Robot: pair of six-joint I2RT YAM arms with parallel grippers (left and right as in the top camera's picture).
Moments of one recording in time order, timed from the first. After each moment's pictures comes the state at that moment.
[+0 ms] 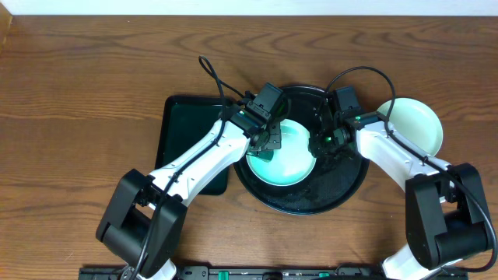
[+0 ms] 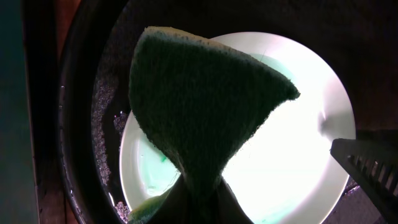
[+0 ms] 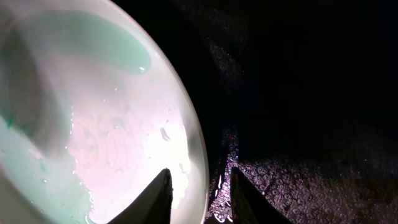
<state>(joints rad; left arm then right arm) -0.63 1.79 1.28 -0.70 0.00 -0.65 0.30 1.77 1.02 -0.56 -0.23 0.25</state>
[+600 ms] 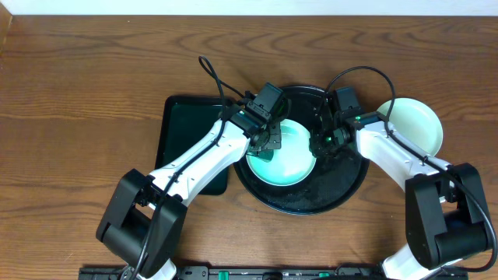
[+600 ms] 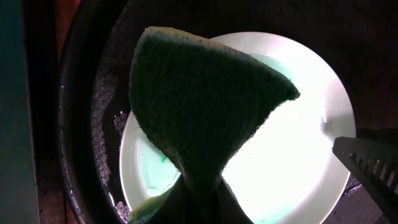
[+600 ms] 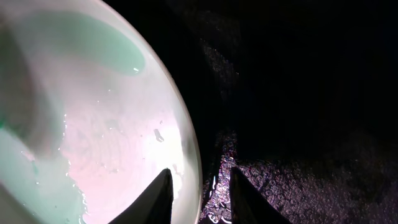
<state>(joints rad) -0.63 1.79 1.28 -0.70 0.00 -0.65 0.30 1.77 1.02 -0.56 -0.21 0.24</state>
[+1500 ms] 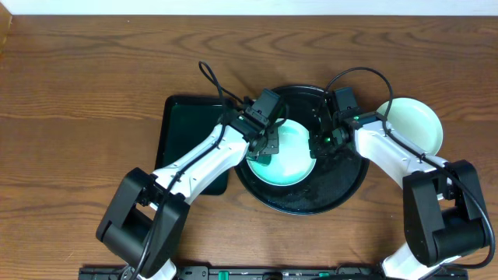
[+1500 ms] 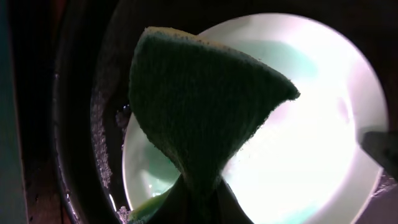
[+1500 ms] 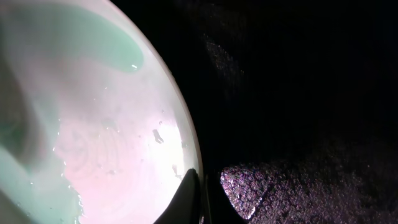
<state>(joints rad) -0.63 1.79 1.21 -0.65 -0.01 -0.65 0.30 1.79 1.02 -0.56 -0.22 0.23</state>
